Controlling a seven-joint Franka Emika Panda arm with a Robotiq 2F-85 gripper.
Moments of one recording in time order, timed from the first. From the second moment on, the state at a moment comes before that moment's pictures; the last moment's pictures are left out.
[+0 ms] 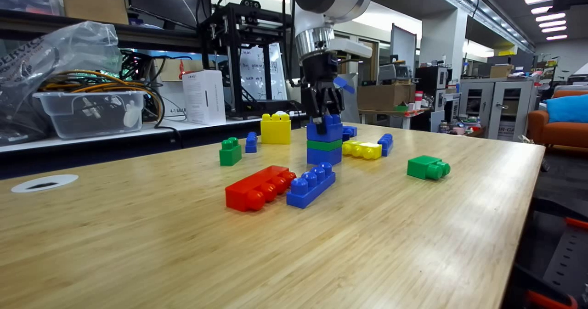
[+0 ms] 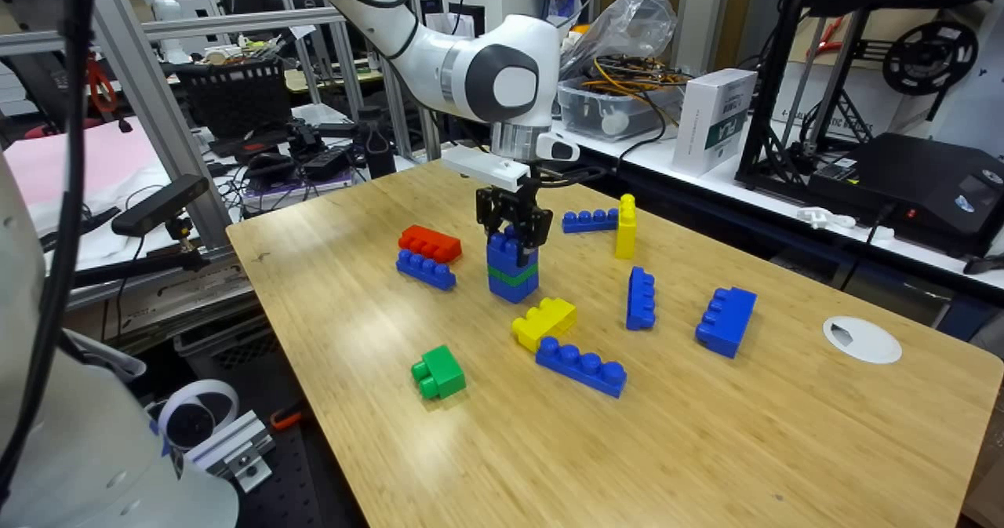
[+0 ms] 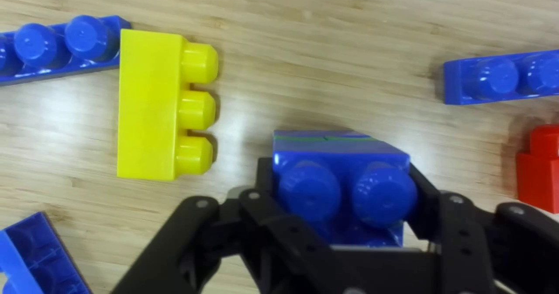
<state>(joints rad) 0.11 0.29 0.09 -2.09 -0.03 2.20 -0.07</state>
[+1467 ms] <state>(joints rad) 0.18 0.24 0.12 -2.13 -0.20 2.29 -0.07</state>
